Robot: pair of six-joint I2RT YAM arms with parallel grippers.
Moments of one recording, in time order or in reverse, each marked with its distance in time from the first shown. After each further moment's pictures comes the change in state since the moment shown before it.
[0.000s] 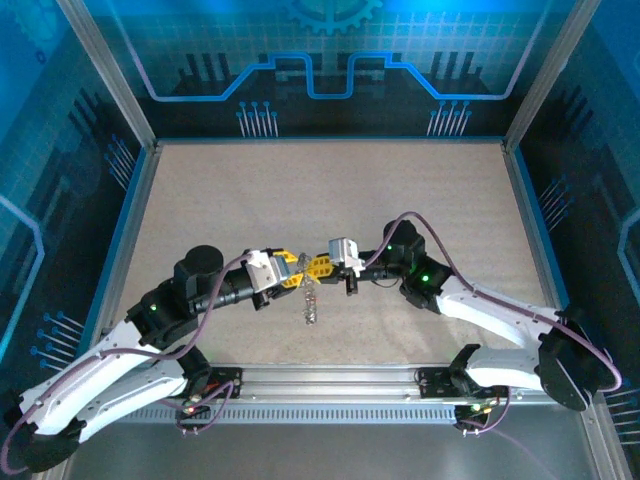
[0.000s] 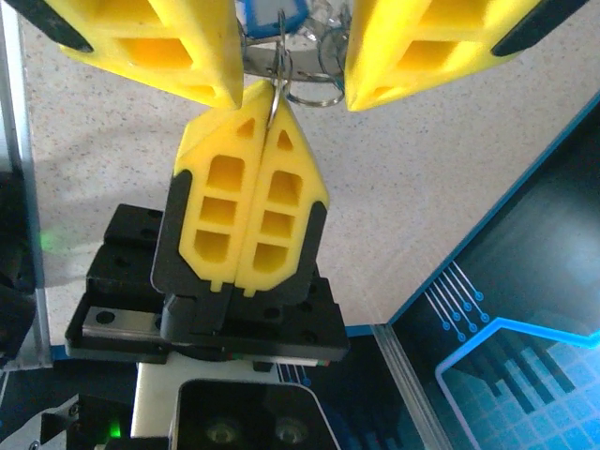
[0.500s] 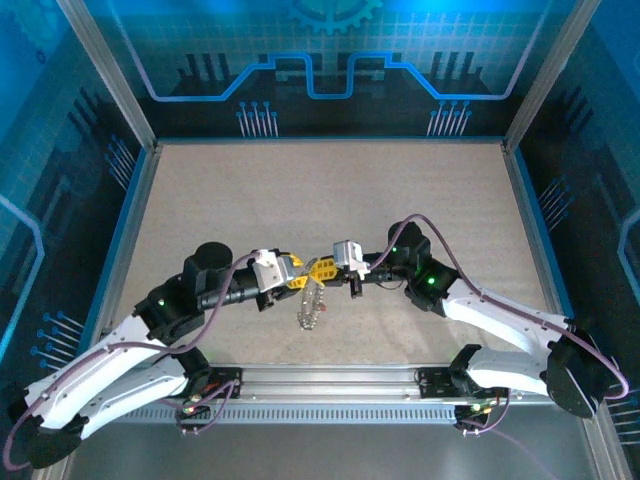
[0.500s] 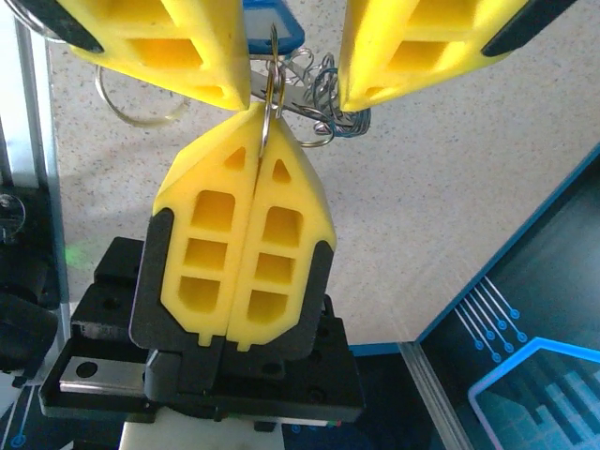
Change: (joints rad) left arm 0.005 0.054 0.000 -0.003 0.046 -0.005; right arm -0.002 -0.047 -0.006 -0.053 -0.010 -0.014
